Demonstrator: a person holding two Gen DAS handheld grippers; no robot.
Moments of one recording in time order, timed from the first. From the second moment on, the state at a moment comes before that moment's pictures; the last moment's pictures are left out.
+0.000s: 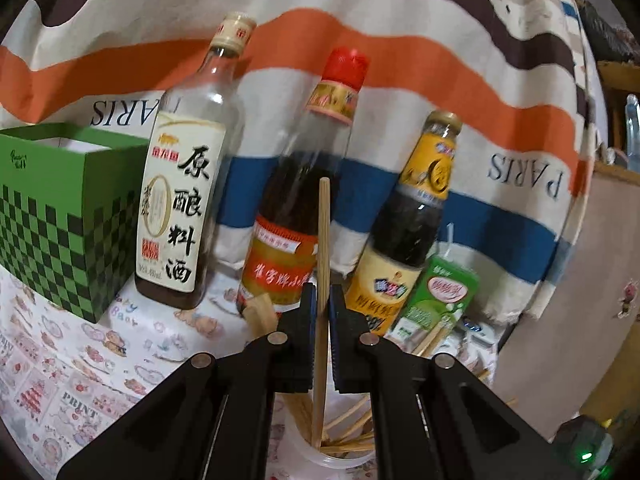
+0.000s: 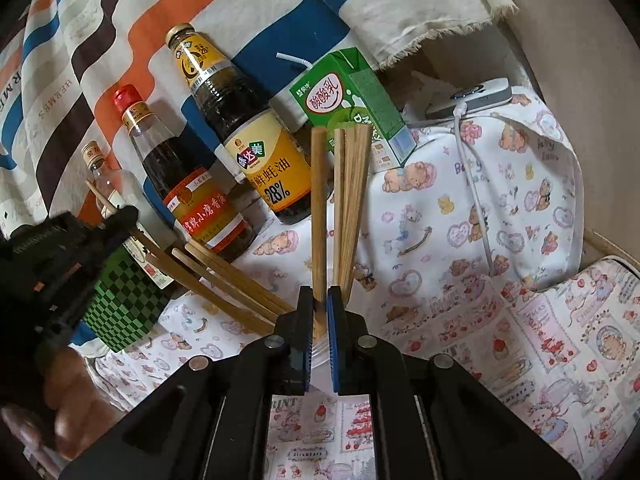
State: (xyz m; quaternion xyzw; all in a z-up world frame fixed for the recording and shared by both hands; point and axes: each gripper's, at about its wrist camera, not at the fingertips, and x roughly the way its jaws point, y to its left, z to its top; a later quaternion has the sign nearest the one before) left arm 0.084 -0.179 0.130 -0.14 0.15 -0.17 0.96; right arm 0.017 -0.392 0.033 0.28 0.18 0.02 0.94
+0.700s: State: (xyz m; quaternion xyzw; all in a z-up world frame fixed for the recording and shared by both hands) left arm 0.098 -0.218 0.088 -0.04 0.20 -0.15 0.97; right arm 0.015 -0.411 0.029 0.31 0.19 0.01 0.93
